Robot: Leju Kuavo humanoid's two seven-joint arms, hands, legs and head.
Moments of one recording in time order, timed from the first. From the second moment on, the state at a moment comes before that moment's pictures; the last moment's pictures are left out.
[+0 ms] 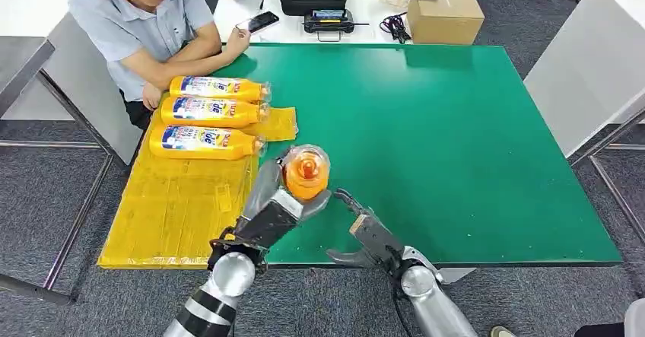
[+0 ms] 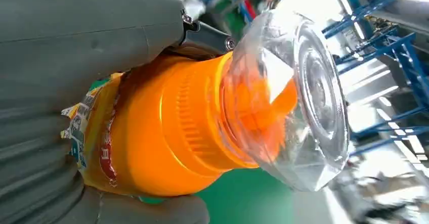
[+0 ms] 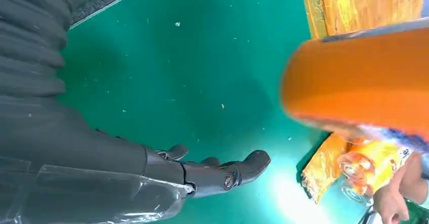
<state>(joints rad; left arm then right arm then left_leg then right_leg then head) -0.25 -0.35 -0.37 -1.28 -0.65 0.31 -0.27 -0.21 0.05 0.28 -1.02 0.35 0.24 -0.52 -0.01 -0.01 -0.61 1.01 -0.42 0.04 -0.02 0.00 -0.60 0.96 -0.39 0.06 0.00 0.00</state>
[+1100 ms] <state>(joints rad) -0.33 -0.32 -0.15 -1.10 -1.55 0.33 0.09 -0.22 0.05 0.26 -1.01 0.35 0.26 -0.54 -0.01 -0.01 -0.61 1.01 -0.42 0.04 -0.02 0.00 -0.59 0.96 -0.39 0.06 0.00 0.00</state>
